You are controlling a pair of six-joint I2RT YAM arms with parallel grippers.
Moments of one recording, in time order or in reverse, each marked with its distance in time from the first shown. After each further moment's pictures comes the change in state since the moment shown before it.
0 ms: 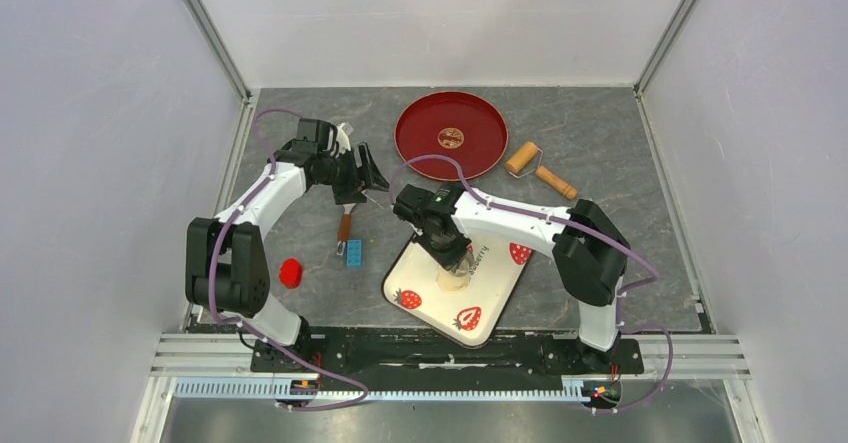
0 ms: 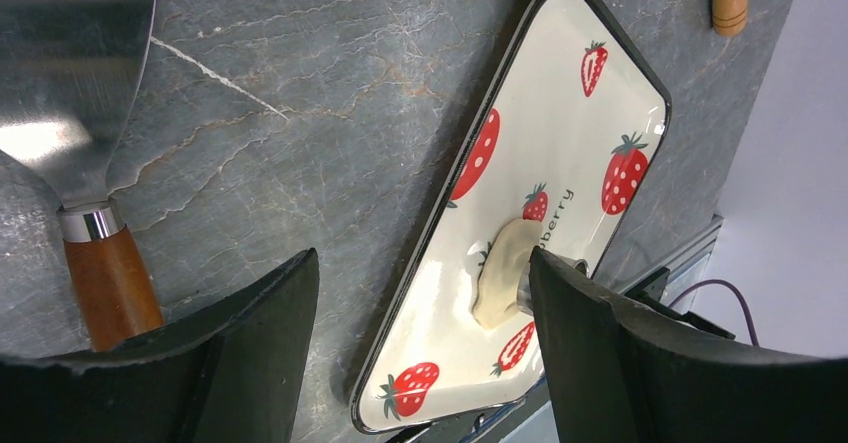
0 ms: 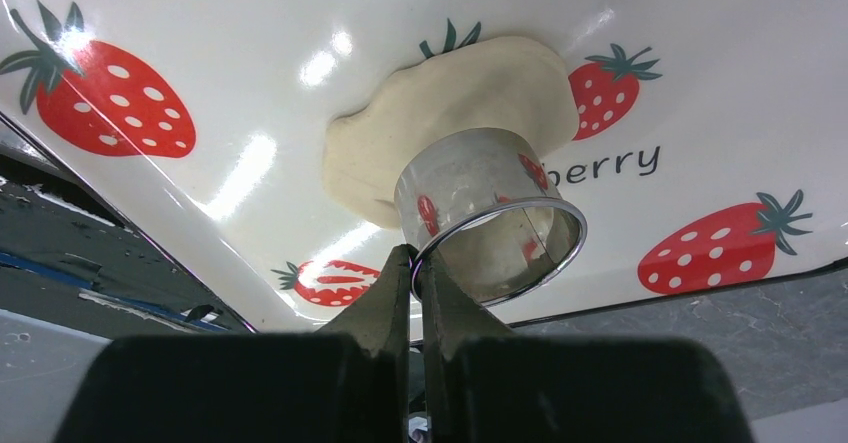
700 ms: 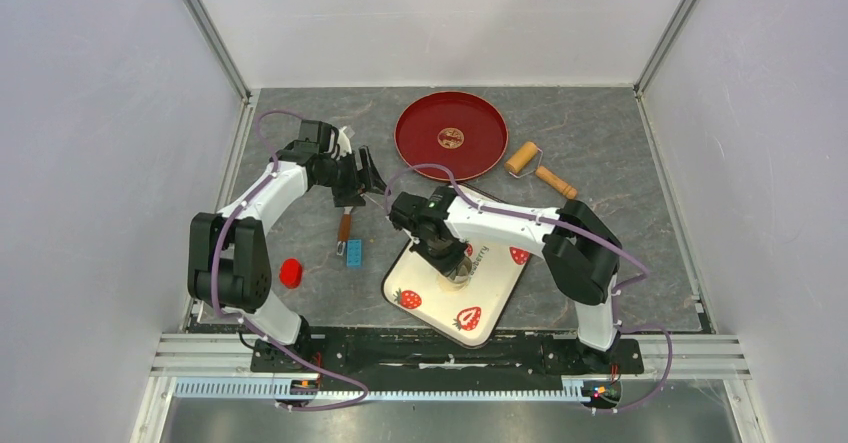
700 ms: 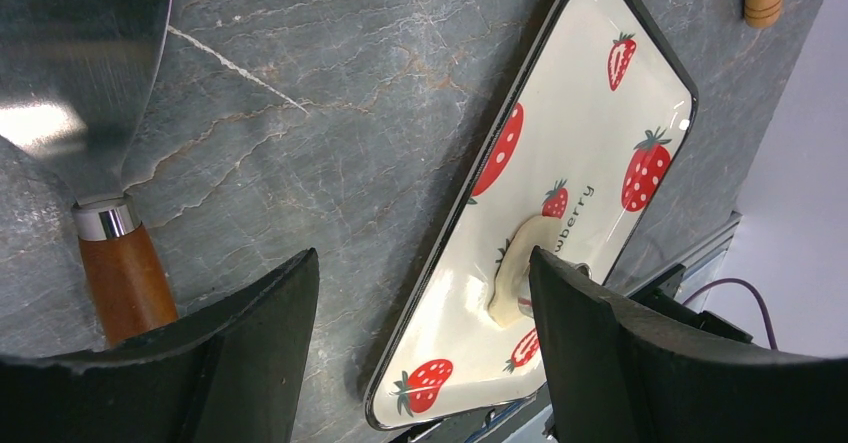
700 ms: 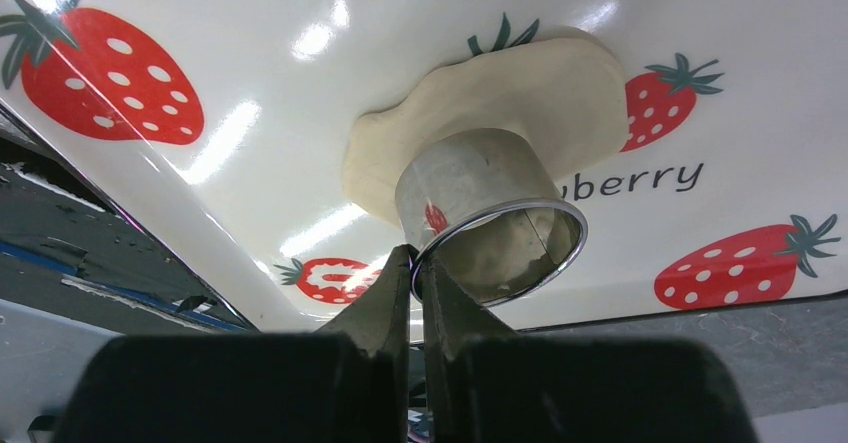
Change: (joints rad) left arm 0.002 0.027 0.000 -0.016 -0.011 0.024; right arm 0.022 0.036 -0.002 -0.004 -0.028 -0.041
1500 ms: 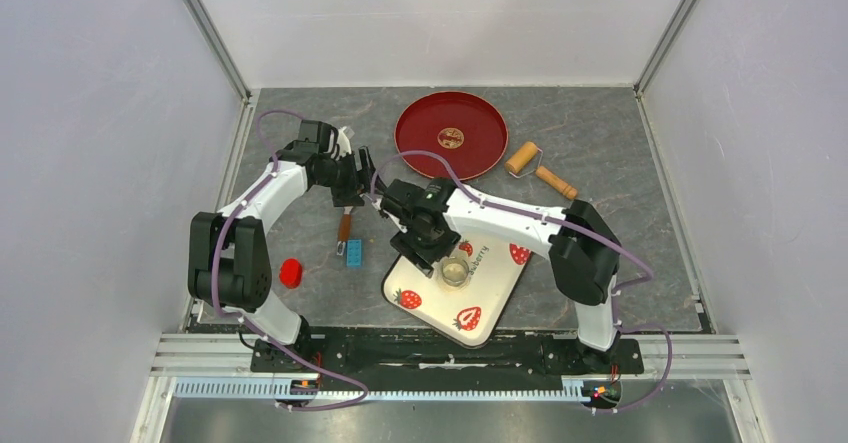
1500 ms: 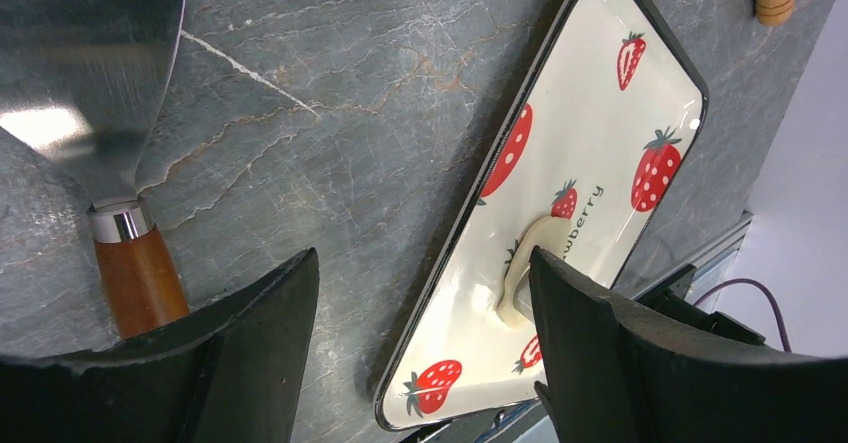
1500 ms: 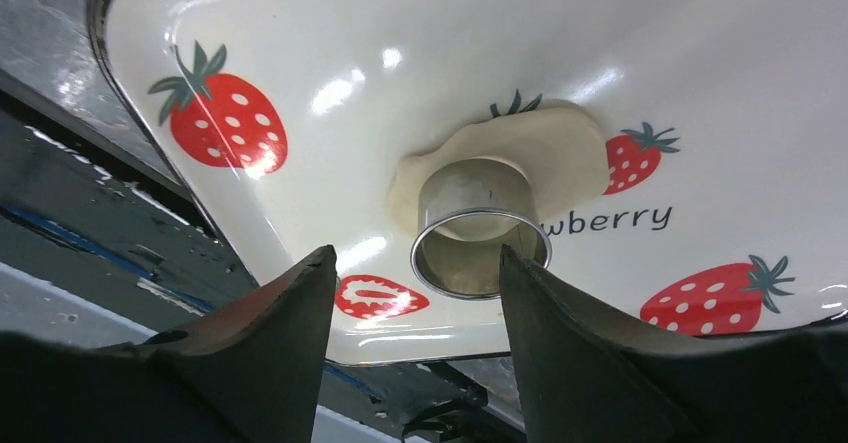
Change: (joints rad) left arm 0.004 0.004 0.000 -0.001 -0.006 0.020; right arm 0.008 0.011 0.103 0.001 -0.016 -0.021
